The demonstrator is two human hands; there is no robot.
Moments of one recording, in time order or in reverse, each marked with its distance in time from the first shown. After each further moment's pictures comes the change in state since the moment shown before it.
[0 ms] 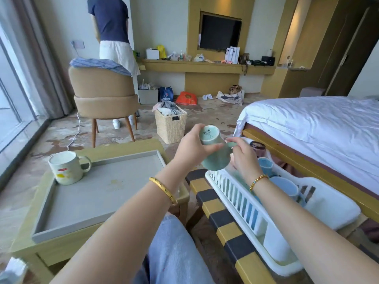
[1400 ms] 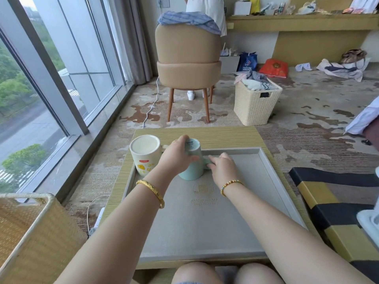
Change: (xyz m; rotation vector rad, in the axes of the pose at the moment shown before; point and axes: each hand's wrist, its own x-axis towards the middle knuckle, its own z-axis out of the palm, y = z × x) left_hand 0.049 -0.318 -0.189 0.505 0.039 -0.543; right_hand 0.061 0.014 0.420 -0.335 -0.568 -0.088
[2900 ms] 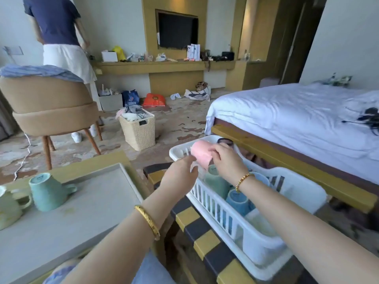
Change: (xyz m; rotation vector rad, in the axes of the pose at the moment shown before) left_hand -0.225 0.321 0.102 -0.086 -0.162 0.658; right_hand -0.275 0.166 -0.326 -0.118 0.520 0.137
